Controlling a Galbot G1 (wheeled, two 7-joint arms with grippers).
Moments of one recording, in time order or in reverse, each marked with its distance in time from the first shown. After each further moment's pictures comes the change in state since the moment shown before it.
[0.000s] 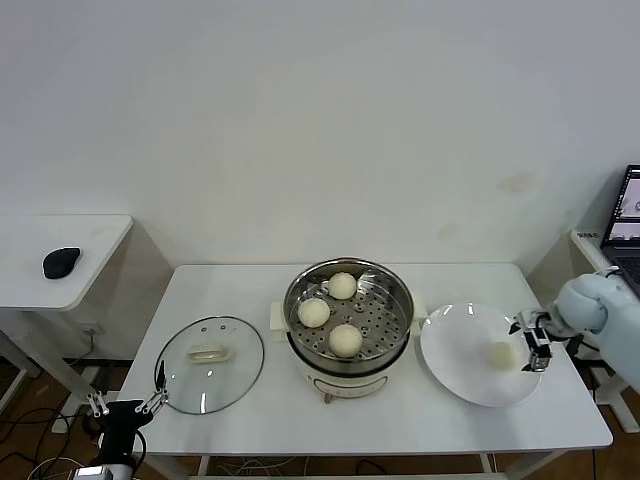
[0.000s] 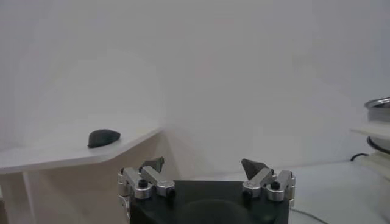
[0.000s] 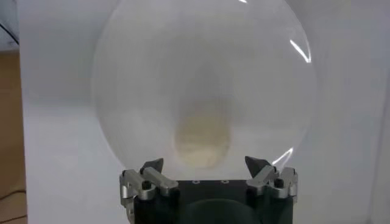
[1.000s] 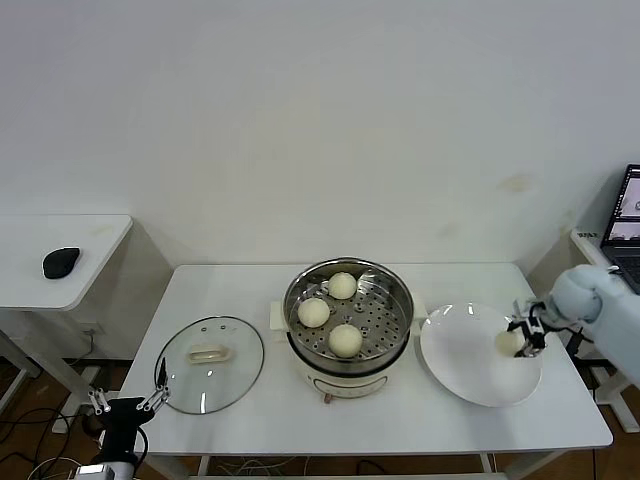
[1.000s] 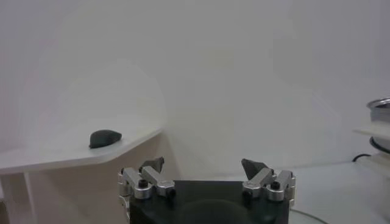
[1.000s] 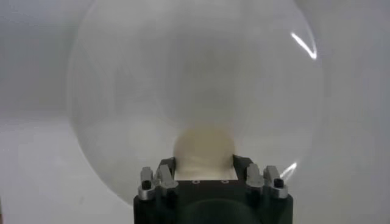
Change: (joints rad) left arm -0.009 0.002 0.006 -0.003 0.000 -0.004 -0.001; right arm 0.112 -0.006 -0.067 0.011 0.058 -0.058 -0.024
